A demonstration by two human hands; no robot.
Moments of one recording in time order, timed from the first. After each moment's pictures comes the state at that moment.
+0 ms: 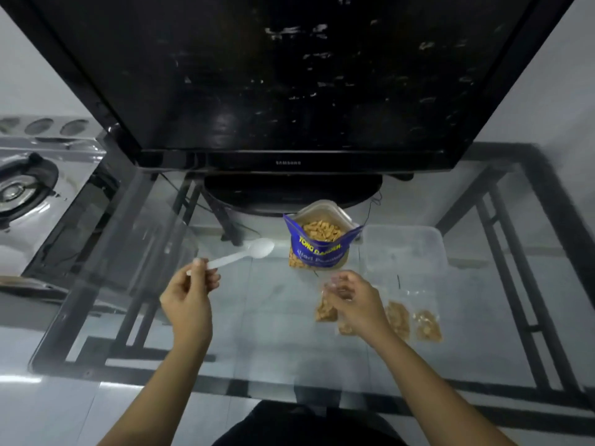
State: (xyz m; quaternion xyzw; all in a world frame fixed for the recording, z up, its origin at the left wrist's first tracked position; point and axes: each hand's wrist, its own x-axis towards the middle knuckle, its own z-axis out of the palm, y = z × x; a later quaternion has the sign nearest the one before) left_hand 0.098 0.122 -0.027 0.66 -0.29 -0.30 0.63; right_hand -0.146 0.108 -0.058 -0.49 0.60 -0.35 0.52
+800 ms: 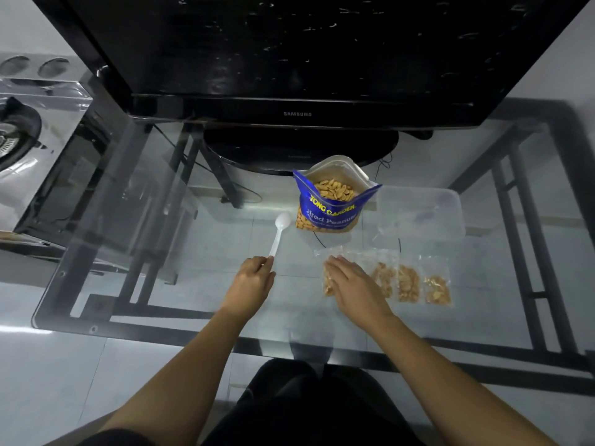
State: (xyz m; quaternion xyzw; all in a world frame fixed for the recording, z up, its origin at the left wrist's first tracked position) left_hand 0.091 0.135 -0.154 0.59 -0.78 -0.05 0.18; right_hand -0.148 0.133 -0.144 -0.84 0.52 -0.09 0.12
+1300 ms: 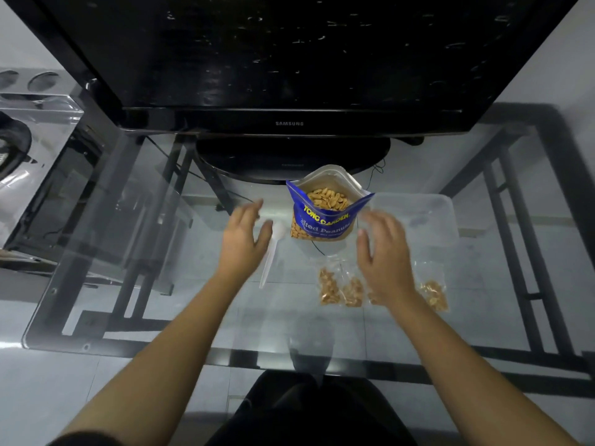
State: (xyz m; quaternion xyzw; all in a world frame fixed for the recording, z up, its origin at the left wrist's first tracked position) left_hand 0.074 0.063 -0.069 0.64 -0.67 -0.14 0.34; right_hand -0.160 0.087 -0.051 -0.68 0.63 -0.33 0.14
